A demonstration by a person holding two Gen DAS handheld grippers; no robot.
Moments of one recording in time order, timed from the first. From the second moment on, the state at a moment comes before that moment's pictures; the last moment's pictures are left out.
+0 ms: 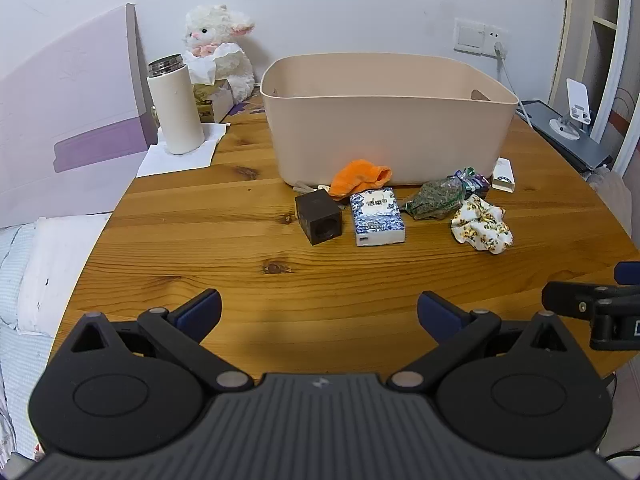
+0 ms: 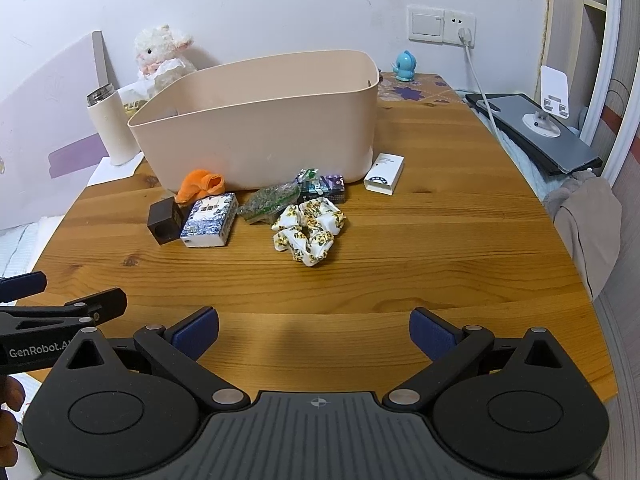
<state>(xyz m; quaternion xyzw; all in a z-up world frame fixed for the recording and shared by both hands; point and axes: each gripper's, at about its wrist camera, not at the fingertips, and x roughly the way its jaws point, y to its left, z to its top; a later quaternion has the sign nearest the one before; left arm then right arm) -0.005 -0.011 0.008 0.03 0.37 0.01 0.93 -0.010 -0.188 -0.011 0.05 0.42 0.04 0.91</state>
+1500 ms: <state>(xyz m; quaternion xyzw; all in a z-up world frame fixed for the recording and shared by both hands) -0.001 -0.012 0.002 0.03 0.39 0.00 0.92 -0.001 -0.194 -0.015 0.04 0.42 0.04 0.91</state>
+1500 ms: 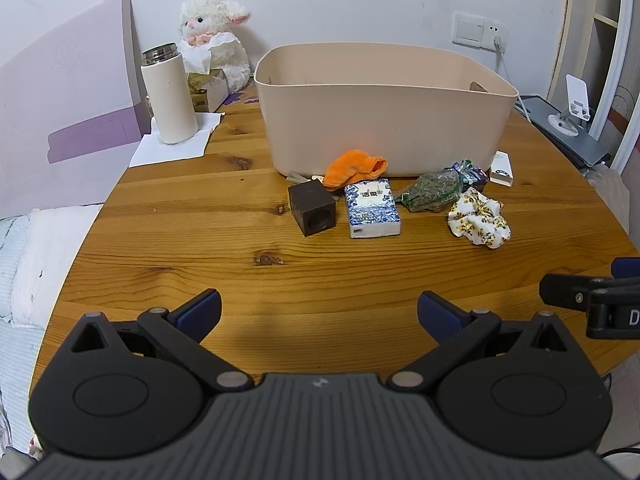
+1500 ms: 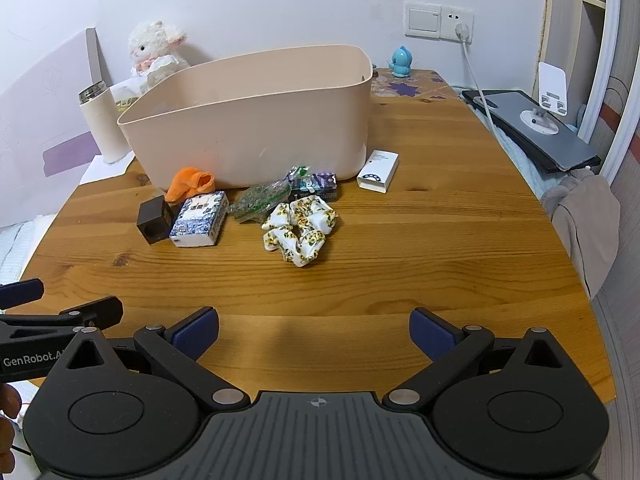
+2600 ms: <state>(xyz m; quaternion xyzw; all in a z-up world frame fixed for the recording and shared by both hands) 0.051 -0.006 -0.013 0.02 0.38 0.00 0.92 0.046 -0.201 -0.031 0.03 0.42 0.03 0.90</state>
